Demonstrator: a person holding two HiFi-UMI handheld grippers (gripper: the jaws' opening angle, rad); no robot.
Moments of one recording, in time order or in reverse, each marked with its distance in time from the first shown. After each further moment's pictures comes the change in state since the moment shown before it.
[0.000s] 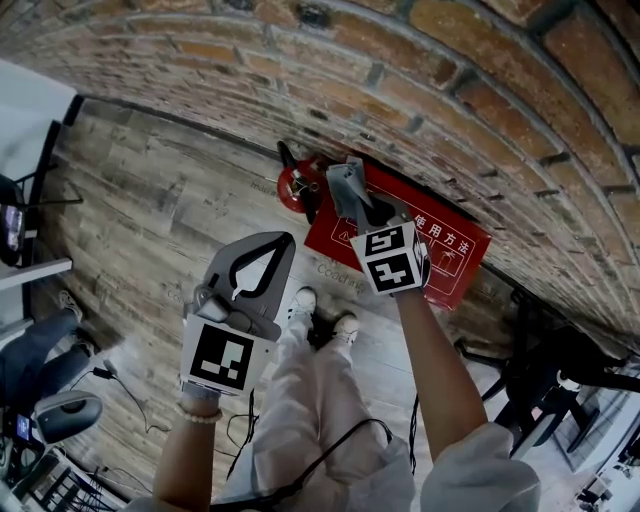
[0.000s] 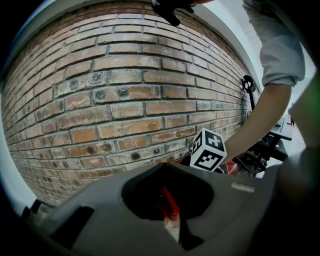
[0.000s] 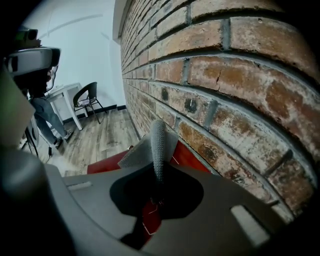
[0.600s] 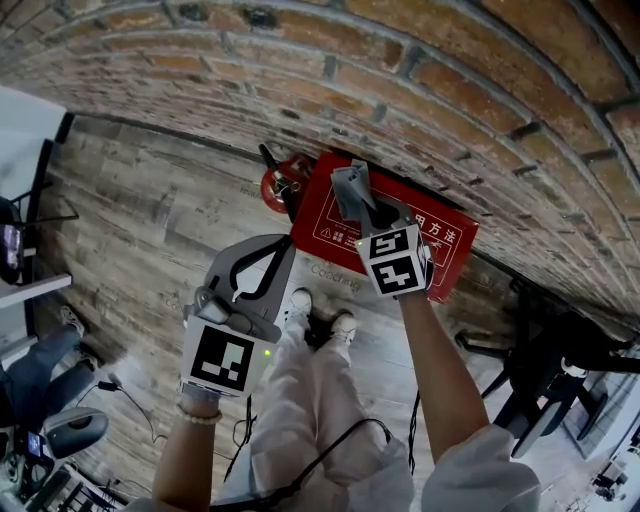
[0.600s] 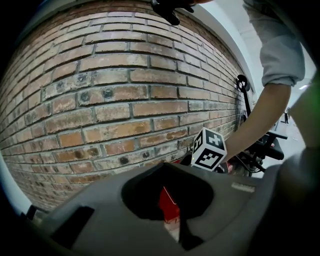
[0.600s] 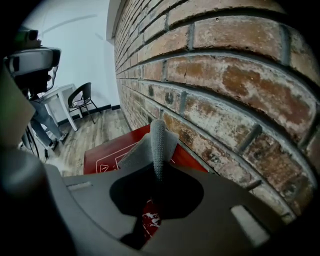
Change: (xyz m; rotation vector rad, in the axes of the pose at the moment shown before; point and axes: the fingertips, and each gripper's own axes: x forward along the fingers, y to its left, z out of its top) left arm 0.016 -0.030 0.010 0.030 -0.006 -0.056; right arm -0.024 -0.030 -0.030 0.036 0.011 -0.053
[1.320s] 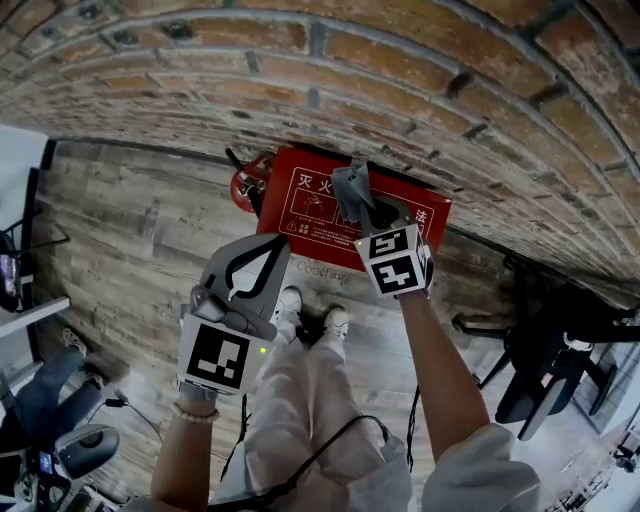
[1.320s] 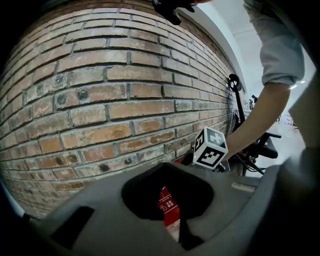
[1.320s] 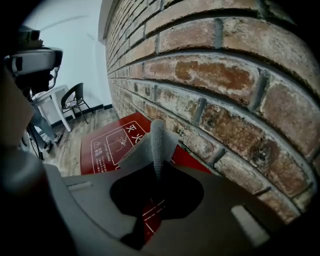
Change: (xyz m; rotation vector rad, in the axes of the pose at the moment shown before) left arm 0.029 -0.047 0.015 0.038 -0.001 -0.085; right arm -0.036 -0.043 -0.048 0.066 0.017 -0.065
